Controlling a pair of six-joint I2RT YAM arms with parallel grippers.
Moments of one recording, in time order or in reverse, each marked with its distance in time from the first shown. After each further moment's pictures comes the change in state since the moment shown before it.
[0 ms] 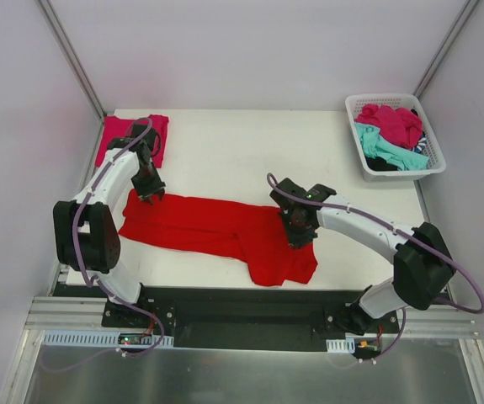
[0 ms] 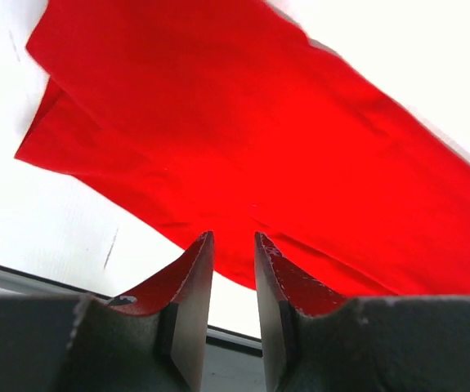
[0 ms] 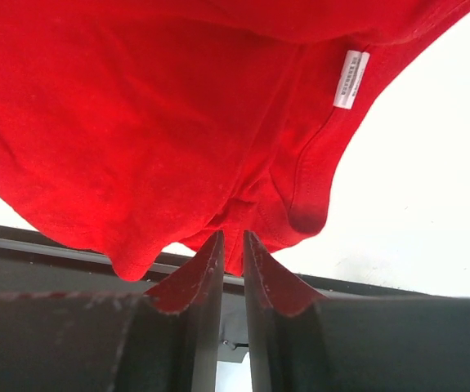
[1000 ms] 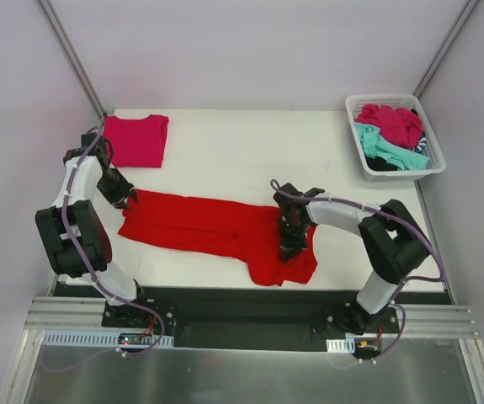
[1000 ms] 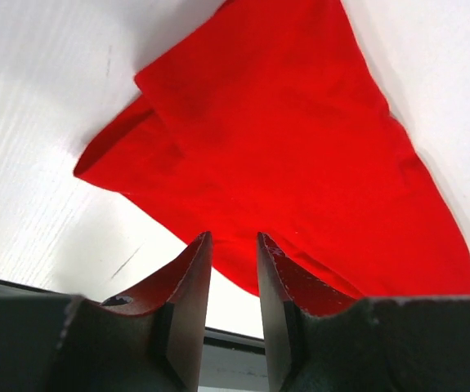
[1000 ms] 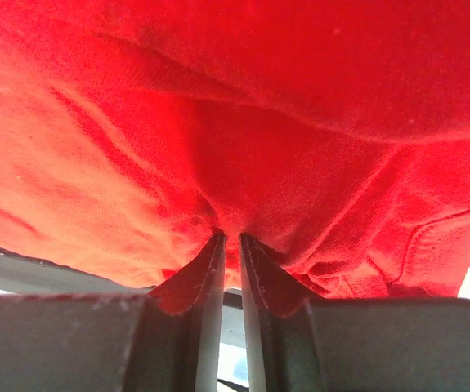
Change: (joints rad) left arm 0.382 -0.014 -0.076 0.051 0.207 0.053; right arm -0.092 0.198 -0.115 0.210 -0.296 0.140
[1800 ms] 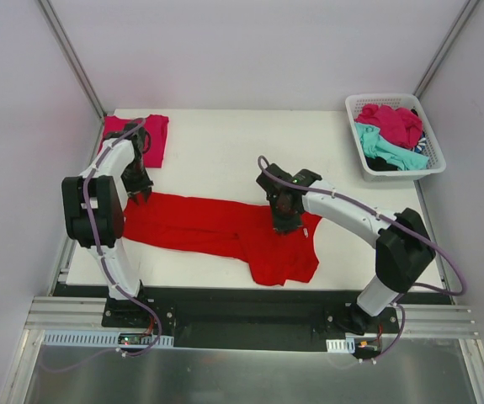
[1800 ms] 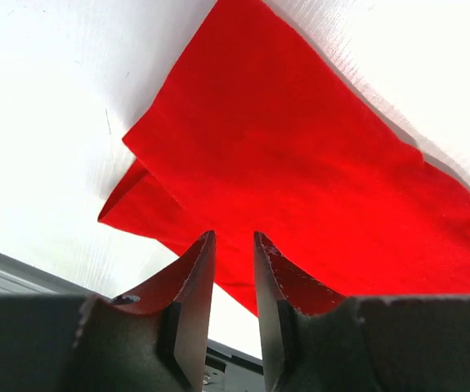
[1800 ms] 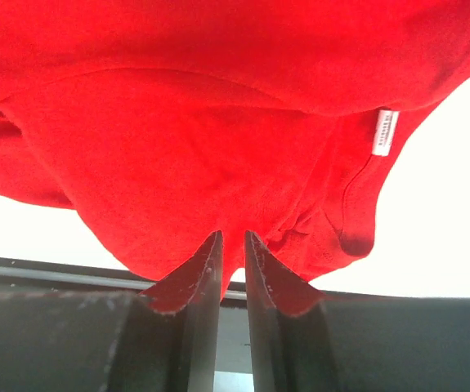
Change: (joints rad) left arm -0.230 0.248 0.177 -0.073 -0.291 0.058; right arm 0.113 -0.056 0.315 -0.239 0.314 -0.005
